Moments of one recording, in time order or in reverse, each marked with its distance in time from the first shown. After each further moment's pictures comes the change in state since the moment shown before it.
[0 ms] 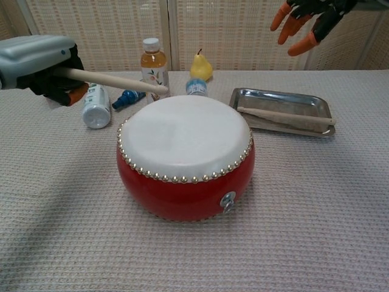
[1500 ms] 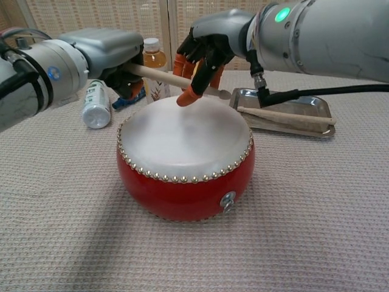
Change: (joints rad) left arm -0.276 -0.222 -0.105 -0.053 -0.405 0.185 0.451; right arm 0.338 -0.460 -0.063 -0.134 0.334 0.532 -0.383
